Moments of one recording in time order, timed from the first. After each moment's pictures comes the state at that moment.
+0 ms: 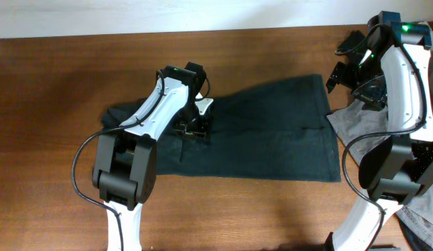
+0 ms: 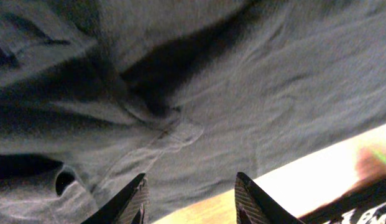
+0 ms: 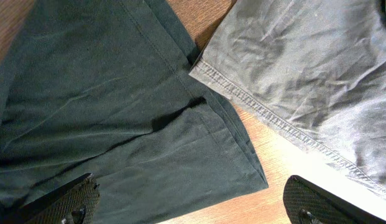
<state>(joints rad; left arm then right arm) -0.39 2.18 1.75 -1.29 0.29 -0.04 -0.20 2.07 2.07 -1.53 -0.04 0.37</state>
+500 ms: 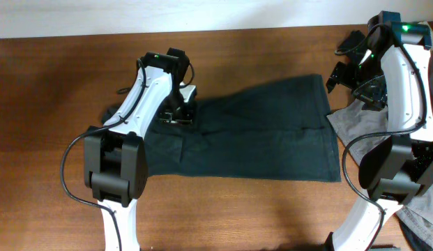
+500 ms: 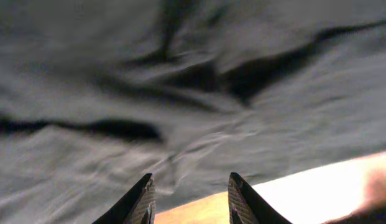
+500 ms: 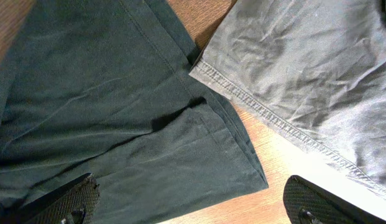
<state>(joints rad) -0.30 2.18 1.87 -1.39 0.16 -0.11 -0.20 2.07 2.07 -1.52 -0.04 0.37</state>
